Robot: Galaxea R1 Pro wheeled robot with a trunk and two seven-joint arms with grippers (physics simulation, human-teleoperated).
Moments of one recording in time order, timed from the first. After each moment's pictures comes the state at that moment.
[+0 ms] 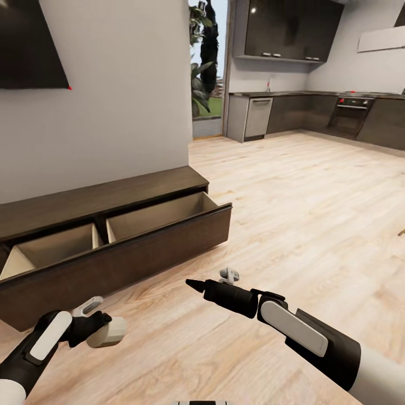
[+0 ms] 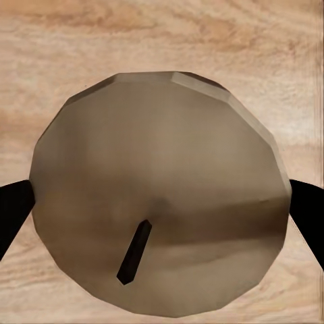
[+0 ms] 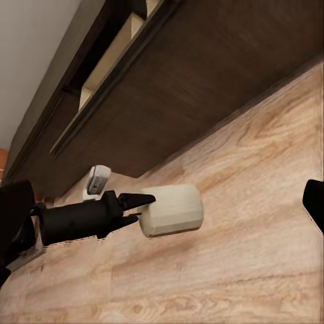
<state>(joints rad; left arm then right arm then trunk) -0.50 0.34 -0.06 -0.88 1.02 0.75 0.36 -0.71 -0.34 1.00 -1.46 -1.58 0.26 -0.19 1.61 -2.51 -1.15</state>
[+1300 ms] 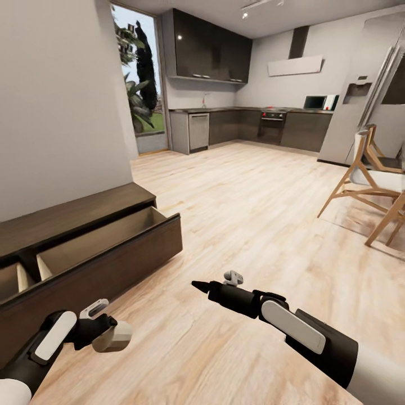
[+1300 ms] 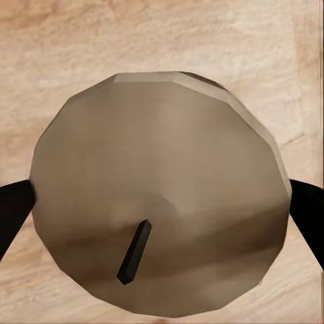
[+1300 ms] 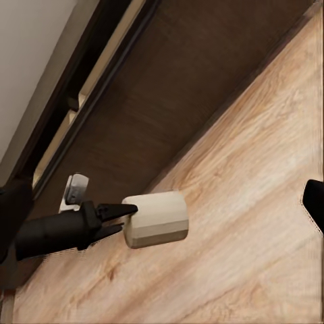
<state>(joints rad) -0.50 0.31 -0.06 -0.88 1.02 0.81 0.36 -0.71 -0.34 1.00 -1.39 -1.60 0.26 -0.19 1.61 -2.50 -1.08</state>
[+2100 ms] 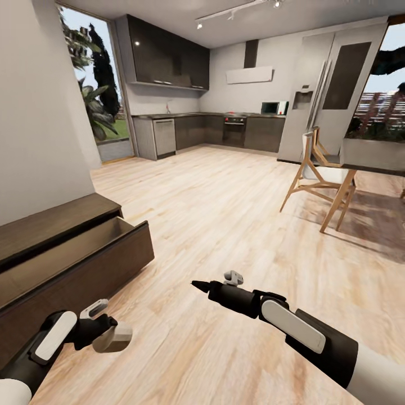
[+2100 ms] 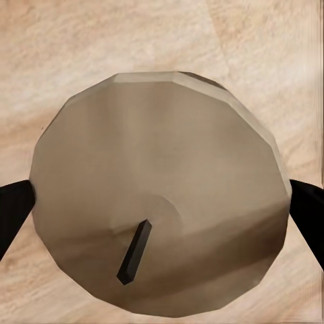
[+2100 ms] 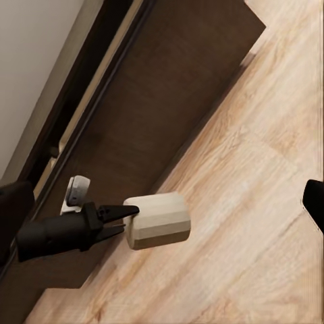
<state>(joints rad) -0.50 0.31 -0.06 -0.88 1.01 0.81 0.36 -0.71 -0.34 1.00 -1.39 -1.61 0.26 -0.19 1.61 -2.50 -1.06</state>
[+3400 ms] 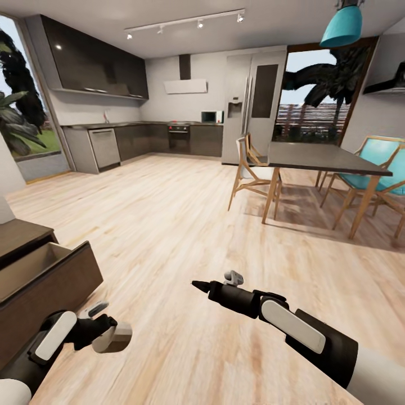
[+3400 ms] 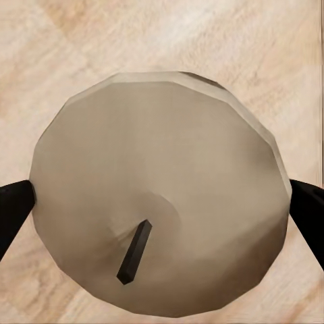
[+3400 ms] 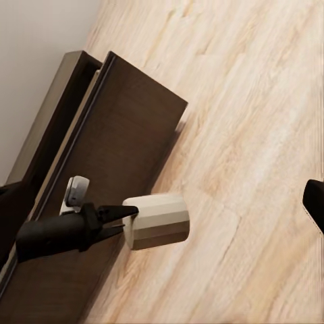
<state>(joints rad) -0.50 0.31 -0.06 -0.88 1.01 0.81 0.36 -0.71 -0.34 1.00 -1.38 -1.61 0.26 -0.19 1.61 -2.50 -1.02</state>
